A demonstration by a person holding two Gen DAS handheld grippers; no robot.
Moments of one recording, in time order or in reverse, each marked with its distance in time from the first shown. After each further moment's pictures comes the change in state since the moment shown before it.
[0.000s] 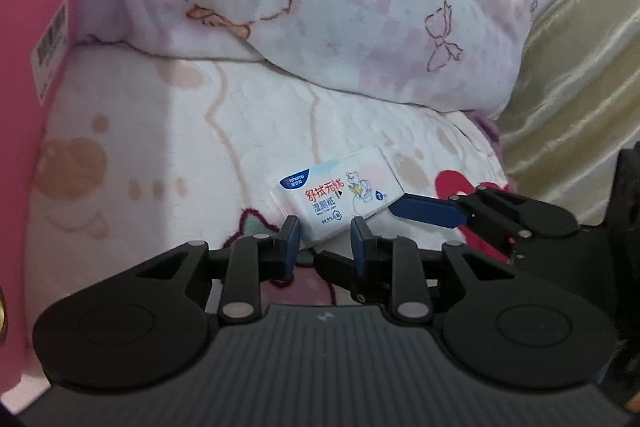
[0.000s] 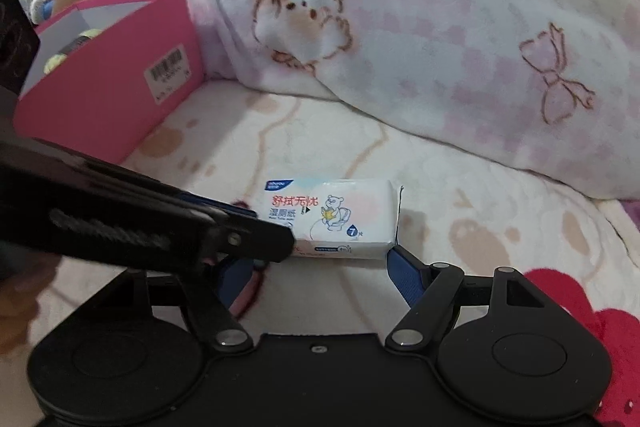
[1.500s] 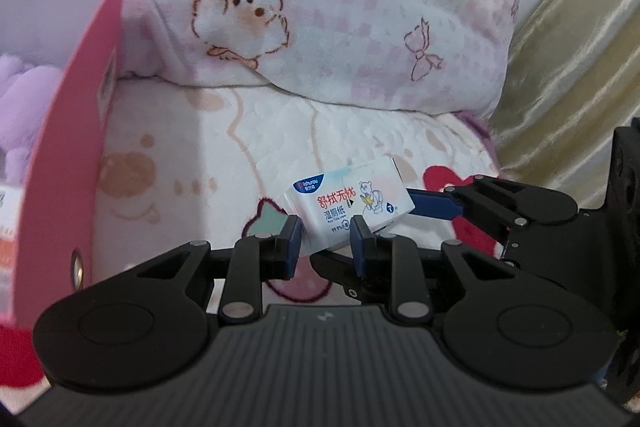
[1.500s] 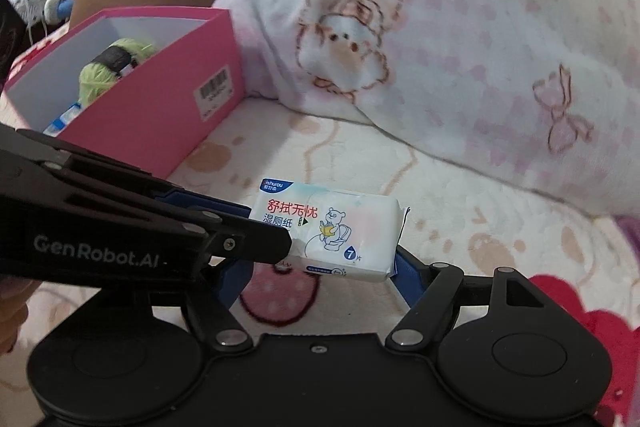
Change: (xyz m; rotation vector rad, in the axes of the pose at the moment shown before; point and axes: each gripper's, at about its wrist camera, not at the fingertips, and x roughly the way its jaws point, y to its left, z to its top) left arm -0.062 -0.021 -0.011 0.045 -0.037 0.054; right arm -0.038 0.038 0.017 -0.049 -0.015 0.018
